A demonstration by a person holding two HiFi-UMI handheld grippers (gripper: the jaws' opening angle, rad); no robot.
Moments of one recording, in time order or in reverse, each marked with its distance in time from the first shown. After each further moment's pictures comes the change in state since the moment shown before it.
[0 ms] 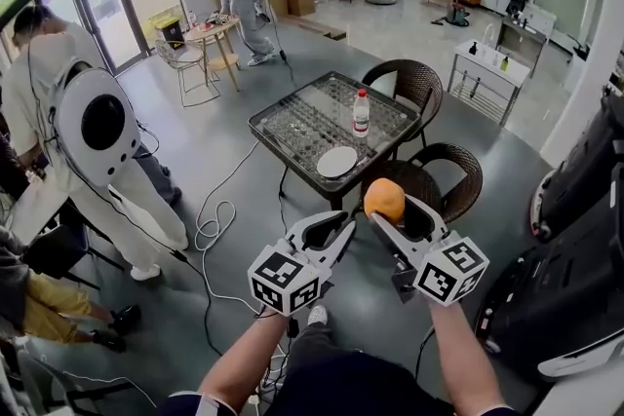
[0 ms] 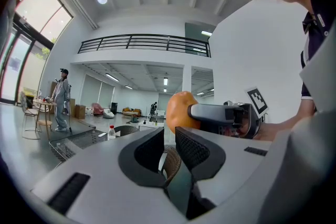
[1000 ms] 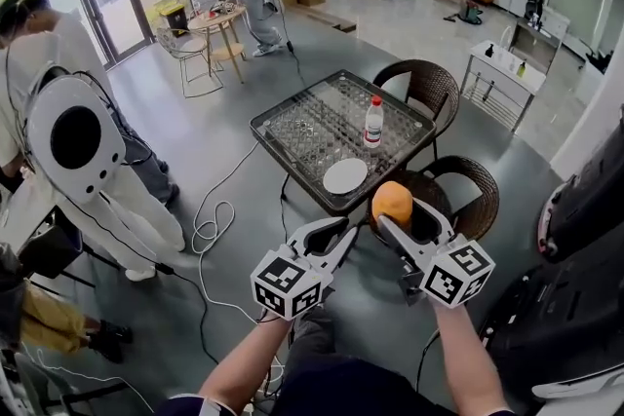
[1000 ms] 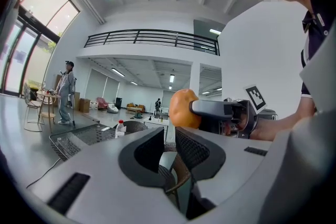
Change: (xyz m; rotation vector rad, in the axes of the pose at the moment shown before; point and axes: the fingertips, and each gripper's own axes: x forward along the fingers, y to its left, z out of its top) left arm 0.057 0.092 -0.026 -0.059 0.028 0.039; right arm 0.081 -0.079 -0.016 0.013 0.063 0.004
